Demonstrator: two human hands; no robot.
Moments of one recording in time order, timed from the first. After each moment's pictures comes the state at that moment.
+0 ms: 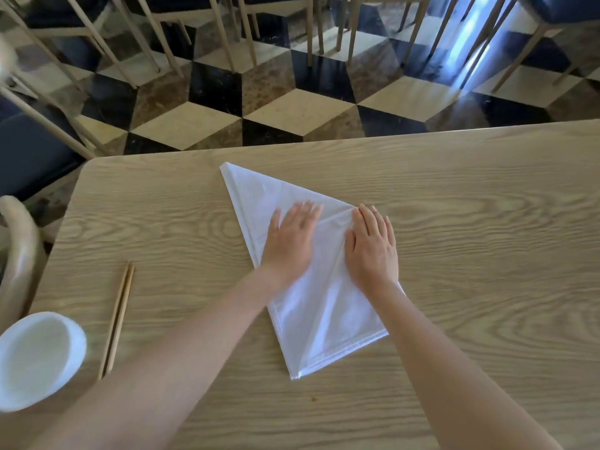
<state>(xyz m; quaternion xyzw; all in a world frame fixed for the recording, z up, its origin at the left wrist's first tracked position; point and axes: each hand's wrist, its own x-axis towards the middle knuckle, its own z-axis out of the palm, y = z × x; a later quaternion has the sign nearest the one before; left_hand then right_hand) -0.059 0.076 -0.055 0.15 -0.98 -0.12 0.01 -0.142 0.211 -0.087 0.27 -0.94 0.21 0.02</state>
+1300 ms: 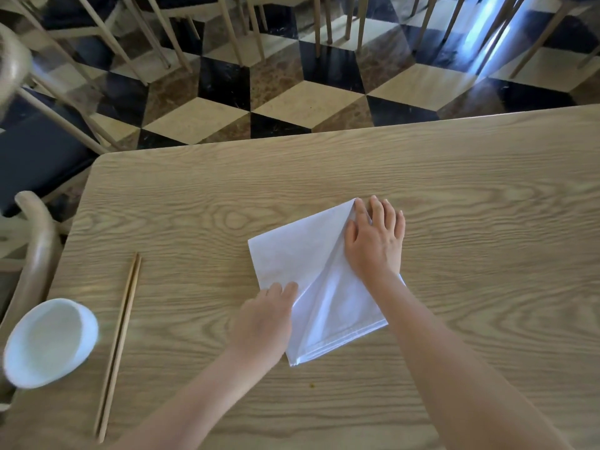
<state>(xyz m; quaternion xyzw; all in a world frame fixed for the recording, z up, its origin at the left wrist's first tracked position) 0.054 0.128 -0.030 0.16 -0.99 -0.01 -0.07 -0.142 0.210 -0.087 0.24 -0.96 0.18 0.02</state>
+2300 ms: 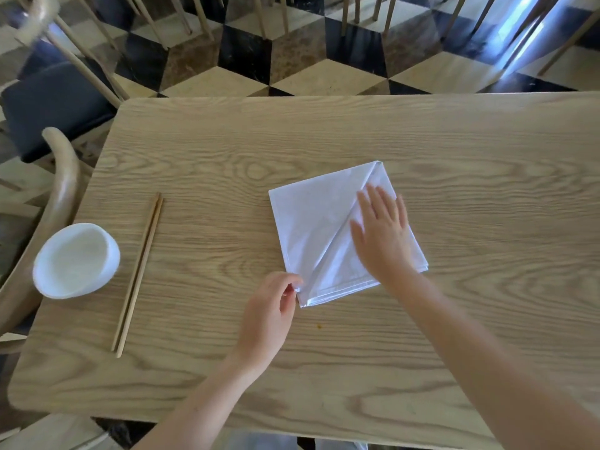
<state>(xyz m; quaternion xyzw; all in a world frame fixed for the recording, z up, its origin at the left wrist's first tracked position) 0.121 0.171 -0.049 0.30 -0.87 -0.36 0.15 -0.085 0.249 -0.060 0.39 -0.90 0.19 0.00</state>
